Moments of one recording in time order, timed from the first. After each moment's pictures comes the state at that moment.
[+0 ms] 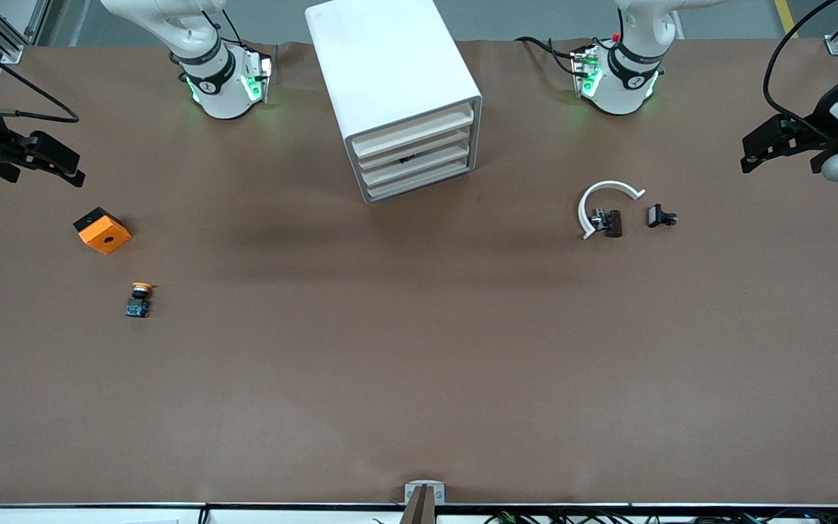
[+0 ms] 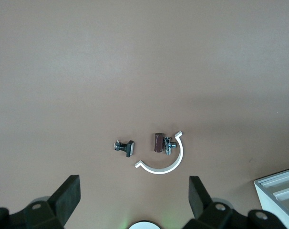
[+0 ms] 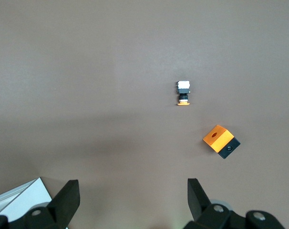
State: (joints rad) left arm 0.10 -0.04 -0.17 -1.55 0.01 1.47 -0.04; right arm 0.05 -0.05 -0.02 -1.57 -0.01 1.49 0.11
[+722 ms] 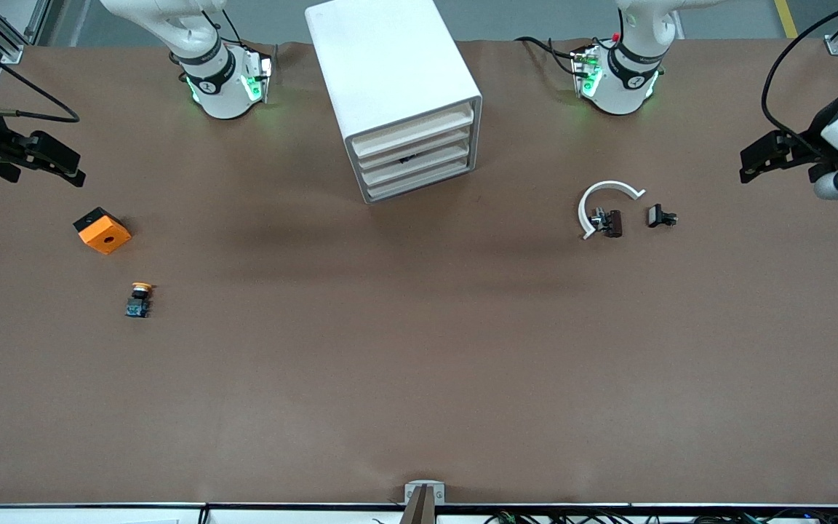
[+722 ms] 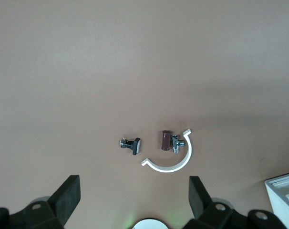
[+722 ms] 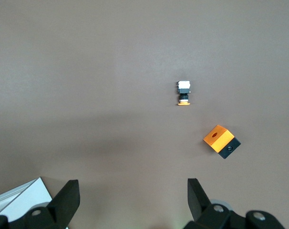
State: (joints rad) left arm 0.10 0.02 -0.17 -1.55 0.05 1.47 -0.04; right arm 0.05 -0.05 -0.02 -1.57 -0.01 1.49 0.11
